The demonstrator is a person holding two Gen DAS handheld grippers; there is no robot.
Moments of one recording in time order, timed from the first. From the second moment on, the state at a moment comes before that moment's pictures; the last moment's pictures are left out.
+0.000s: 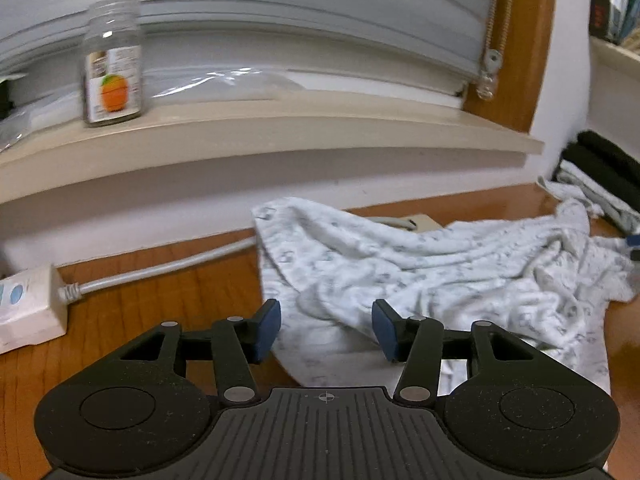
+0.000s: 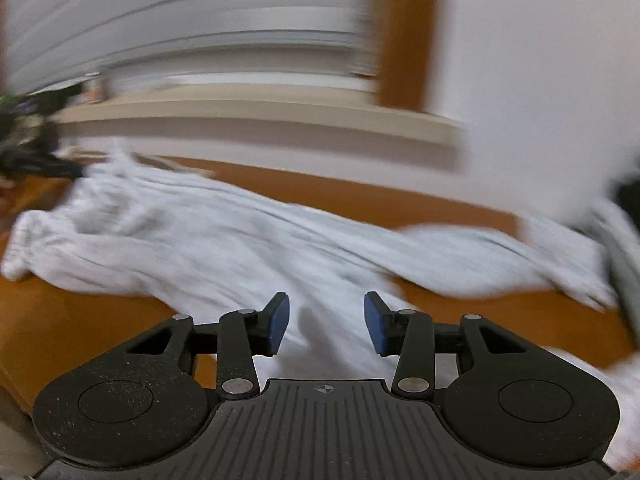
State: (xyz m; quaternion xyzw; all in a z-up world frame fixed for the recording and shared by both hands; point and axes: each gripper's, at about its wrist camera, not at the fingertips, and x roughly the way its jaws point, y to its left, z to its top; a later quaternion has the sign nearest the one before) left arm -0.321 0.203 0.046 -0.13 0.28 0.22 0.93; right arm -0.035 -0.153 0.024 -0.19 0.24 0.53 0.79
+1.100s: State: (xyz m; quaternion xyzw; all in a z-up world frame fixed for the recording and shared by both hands) left arm -0.302 0.228 0.040 -0.13 0.26 0.25 0.92; right arm -0.179 -0.004 0.010 -0.24 0.14 0.71 0.64
